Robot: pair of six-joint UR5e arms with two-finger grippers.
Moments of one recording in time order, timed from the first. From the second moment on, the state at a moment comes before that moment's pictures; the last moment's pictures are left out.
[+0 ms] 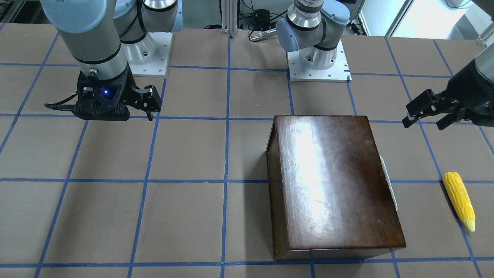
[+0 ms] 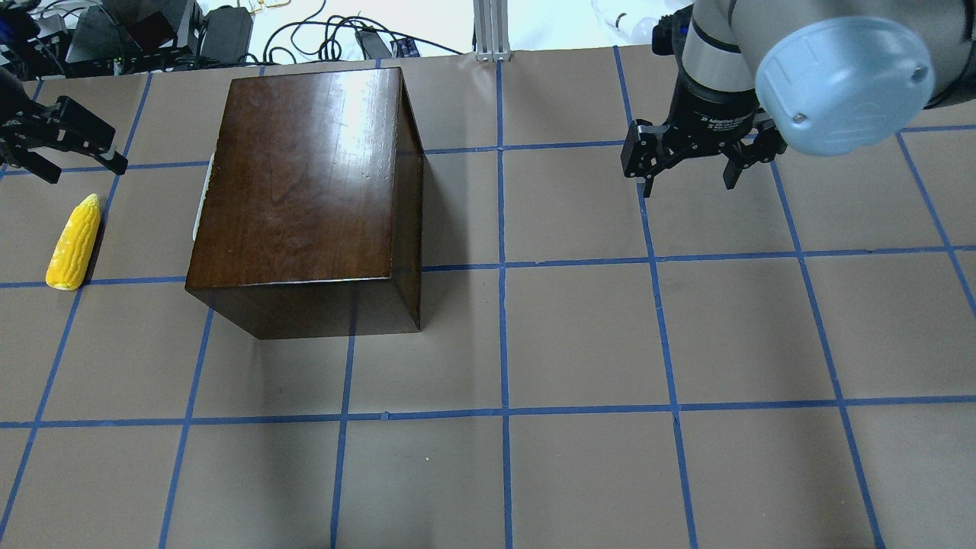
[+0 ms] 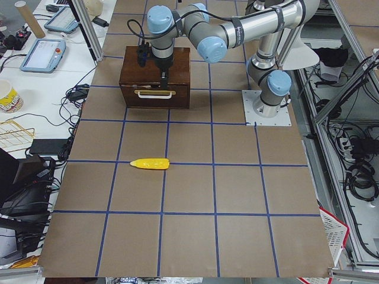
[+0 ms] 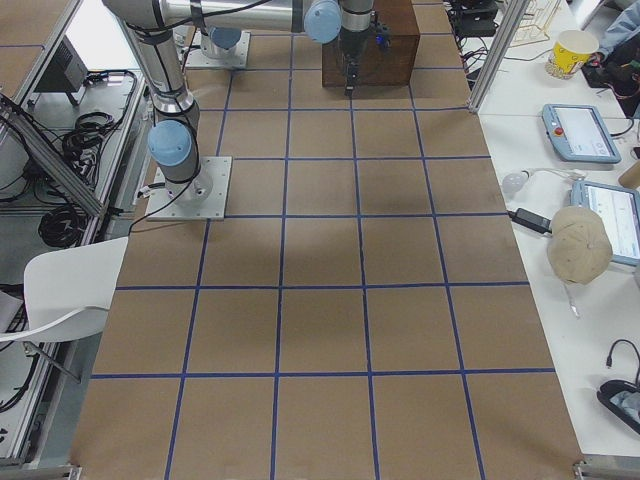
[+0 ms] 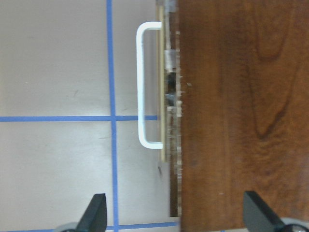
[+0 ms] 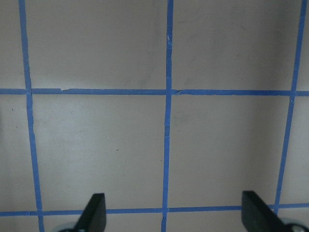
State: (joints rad) left arm -1.09 -1.70 -1.51 -1.52 1.45 0.52; right arm 1.65 -1.48 1.58 -1.62 -1.63 0.06
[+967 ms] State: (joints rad) left arm -1.07 -1.87 -1.53 -1.40 1.34 0.65; right arm 1.65 -1.48 1.58 -1.63 -1.63 0.06
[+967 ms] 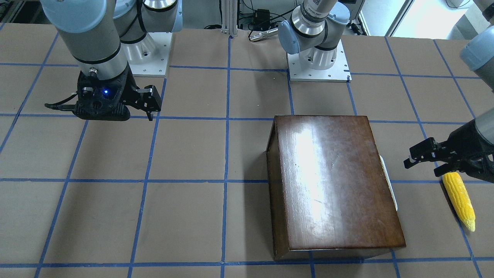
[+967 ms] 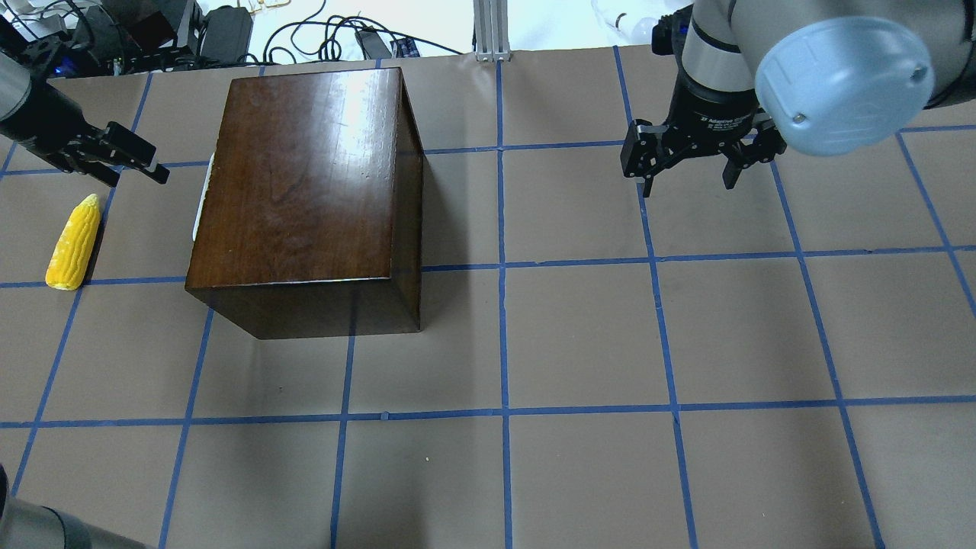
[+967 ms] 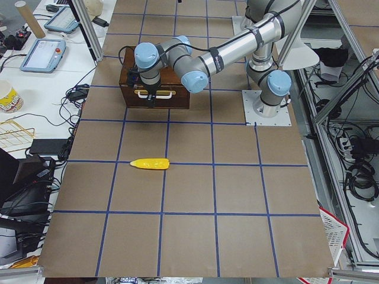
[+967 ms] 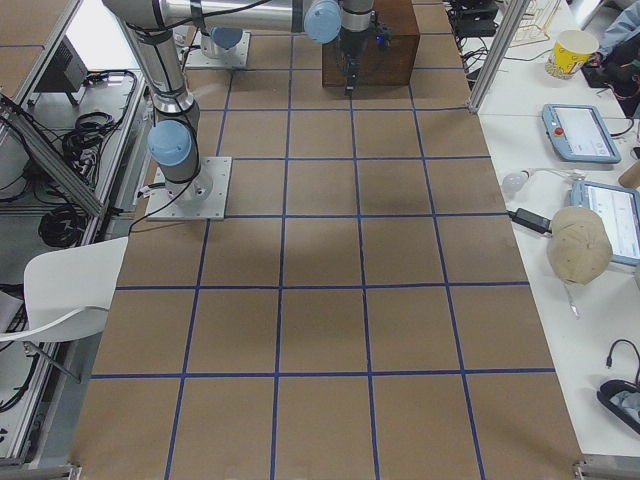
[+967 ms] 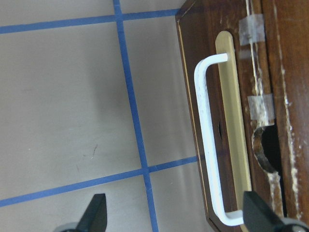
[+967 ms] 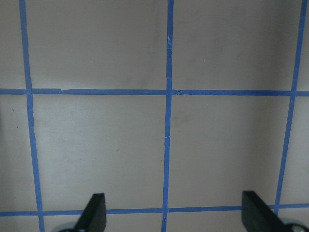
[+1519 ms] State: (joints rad) left arm -1.07 -1.91 -1.58 -1.38 1.28 0.65; right arm 1.65 -1.48 1.58 -1.62 -1.63 0.06
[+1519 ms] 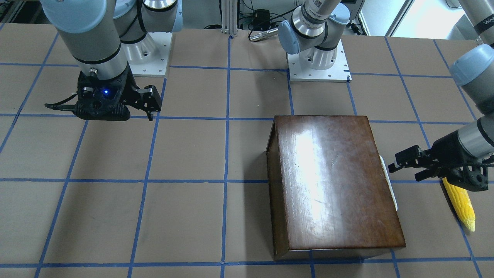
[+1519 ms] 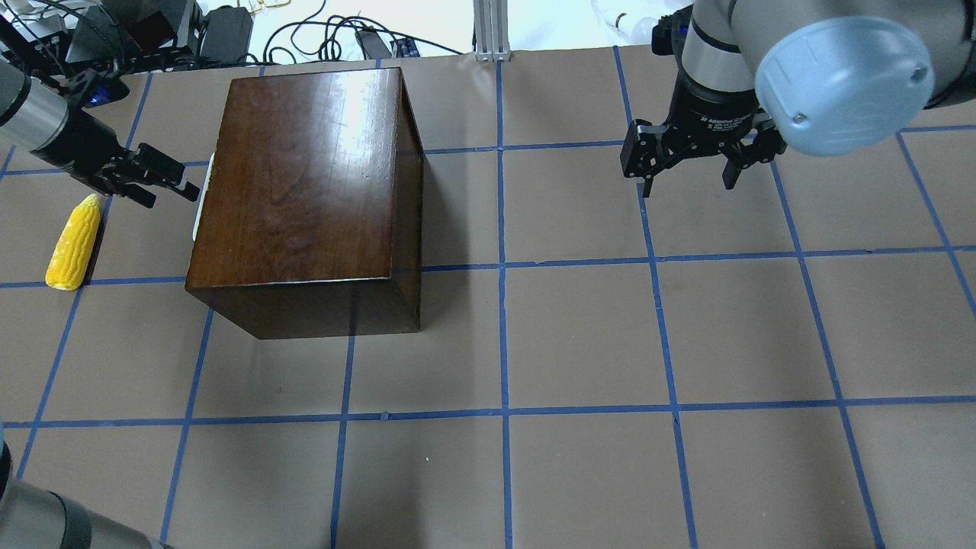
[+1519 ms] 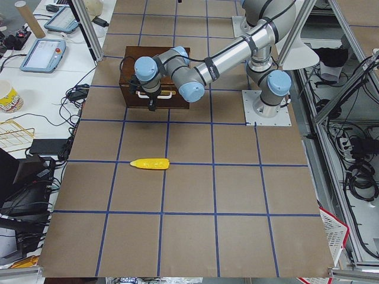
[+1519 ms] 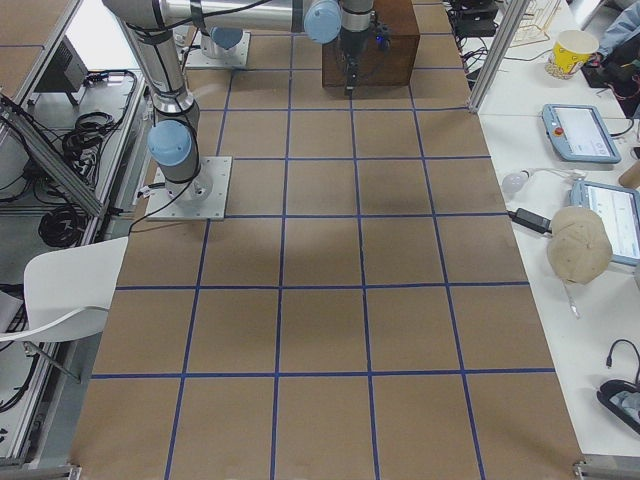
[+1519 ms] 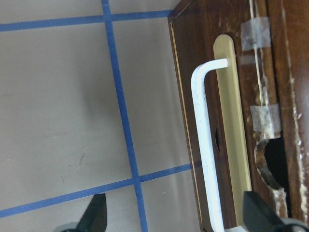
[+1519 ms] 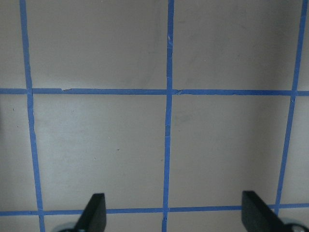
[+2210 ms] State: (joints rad) left arm -1.07 -1.95 -1.59 -1.38 1.25 0.65; right arm 1.65 -1.48 1.58 -1.62 -1.63 0.06
